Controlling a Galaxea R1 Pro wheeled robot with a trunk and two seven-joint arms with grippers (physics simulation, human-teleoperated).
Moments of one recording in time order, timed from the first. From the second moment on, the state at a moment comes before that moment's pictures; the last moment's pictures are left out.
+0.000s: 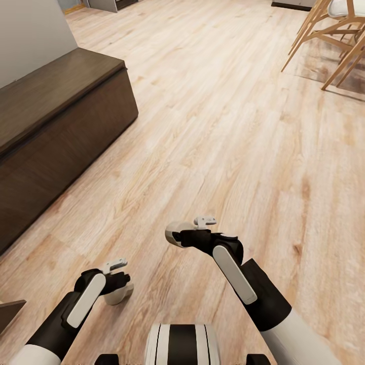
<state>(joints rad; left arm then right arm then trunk) -0.47 0.16 -0.21 -1.18 0.83 0.80 0.59 -0.66 0.04 0.51 -1.46 -0.76 0.80 -0.42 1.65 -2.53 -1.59</state>
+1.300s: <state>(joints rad) -0.47 0.15 -0.21 -1.12 0.74 0.76 0.53 -0.66 0.04 0.52 -1.43 -0.76 0.80 -0.42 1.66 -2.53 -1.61</state>
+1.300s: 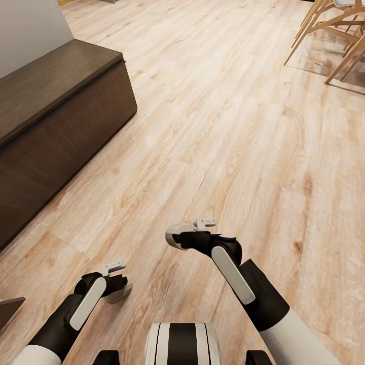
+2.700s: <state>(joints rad) -0.47 0.15 -0.21 -1.15 0.75 0.76 0.53 -0.66 0.04 0.52 -1.40 -0.76 0.79 -0.42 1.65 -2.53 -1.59</state>
